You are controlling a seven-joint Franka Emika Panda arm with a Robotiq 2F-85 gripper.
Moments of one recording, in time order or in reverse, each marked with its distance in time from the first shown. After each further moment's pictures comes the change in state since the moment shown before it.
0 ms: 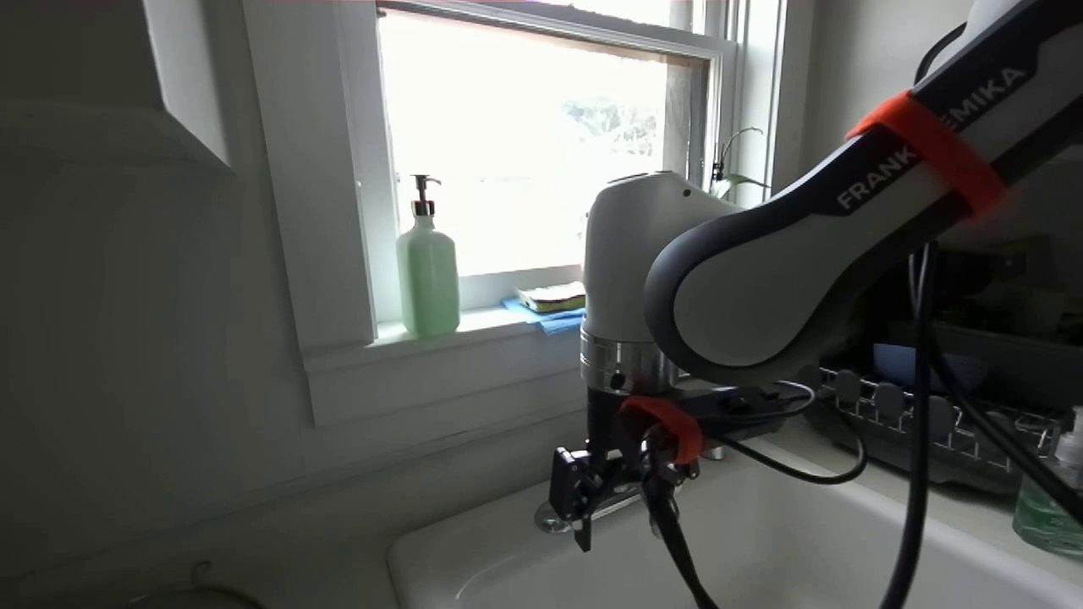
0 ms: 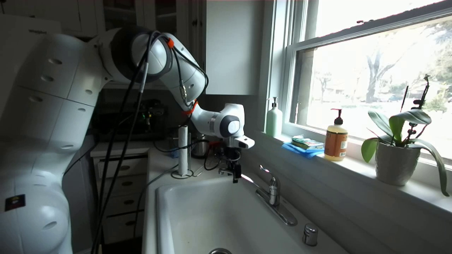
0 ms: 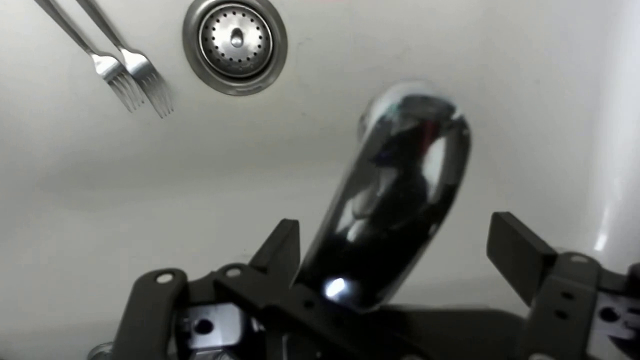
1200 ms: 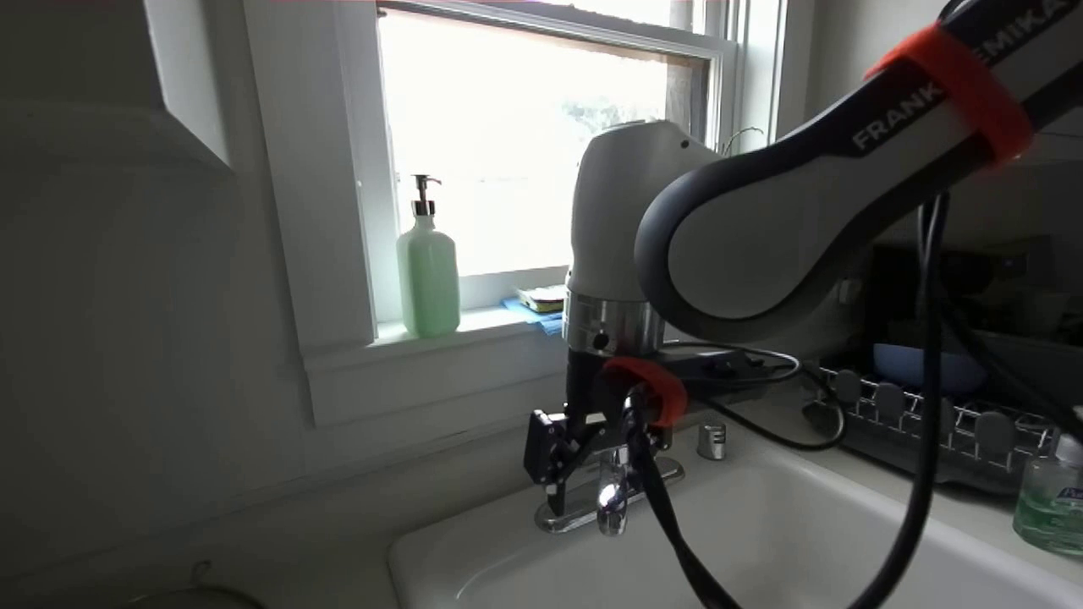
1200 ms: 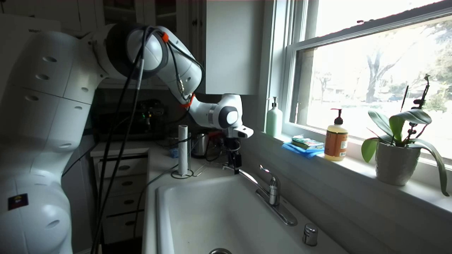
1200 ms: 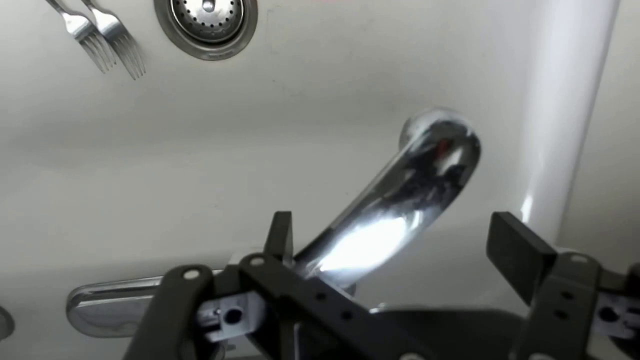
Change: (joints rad) arm 0.023 -0.040 0.000 0.038 -0.012 -0.011 -0.007
